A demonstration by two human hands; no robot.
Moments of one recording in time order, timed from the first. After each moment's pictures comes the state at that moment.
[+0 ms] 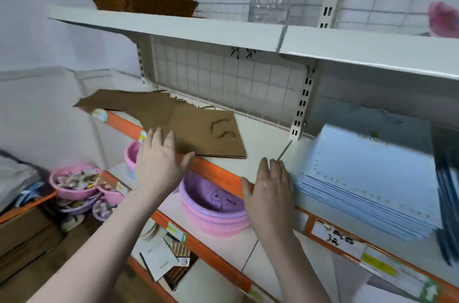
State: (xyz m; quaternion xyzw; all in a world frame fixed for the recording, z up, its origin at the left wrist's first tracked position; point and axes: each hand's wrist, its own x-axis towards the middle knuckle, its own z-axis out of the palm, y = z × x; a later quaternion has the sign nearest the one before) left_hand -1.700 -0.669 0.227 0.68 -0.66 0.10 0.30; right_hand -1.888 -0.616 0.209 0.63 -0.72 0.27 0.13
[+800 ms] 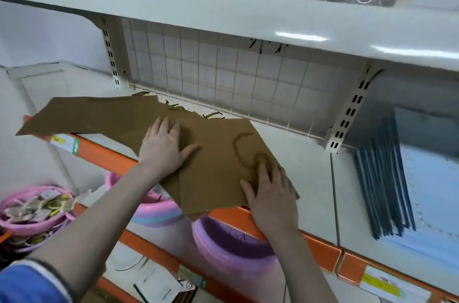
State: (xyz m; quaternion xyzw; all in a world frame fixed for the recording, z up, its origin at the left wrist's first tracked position) left_hand -1.601 -0.894 0.218 0.62 -0.77 0.05 0.14; right_hand -1.798 -0.770 0.188 0.62 -0.77 0.14 0.00
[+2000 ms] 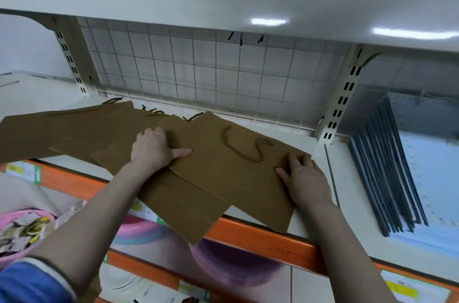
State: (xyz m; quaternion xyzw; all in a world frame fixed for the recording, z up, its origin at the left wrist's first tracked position) left_hand -1.621 -0.954 0.220 0.65 -0.74 -0.07 0.13; right_hand -1.878 -0.815 0.191 0.52 -0.85 0.07 -0.04
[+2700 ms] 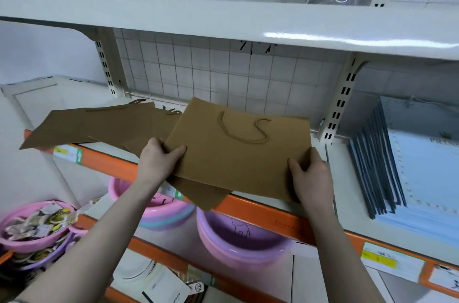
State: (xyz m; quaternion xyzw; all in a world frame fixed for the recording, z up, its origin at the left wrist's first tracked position) left_hand -1.594 -0.873 0.217 0.64 -0.60 -0.24 0.40; right_hand -1.847 -0.767 0.208 0.41 -0.81 0.42 -0.07
